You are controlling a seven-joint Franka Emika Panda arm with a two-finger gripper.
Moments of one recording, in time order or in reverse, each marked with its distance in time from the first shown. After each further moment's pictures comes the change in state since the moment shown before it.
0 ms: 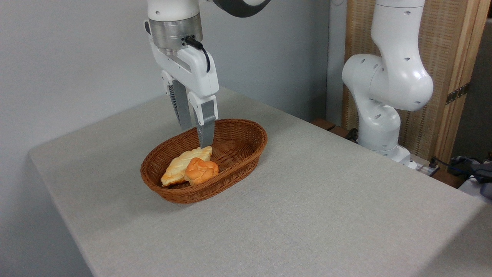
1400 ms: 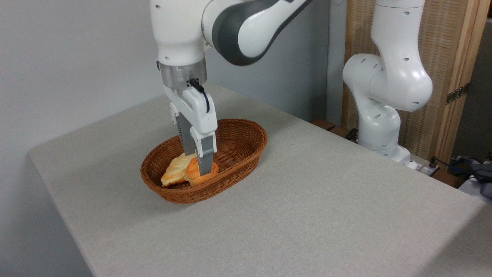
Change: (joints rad) arm -0.043 0.008 -0.011 -0.233 0.000 0.276 0.052
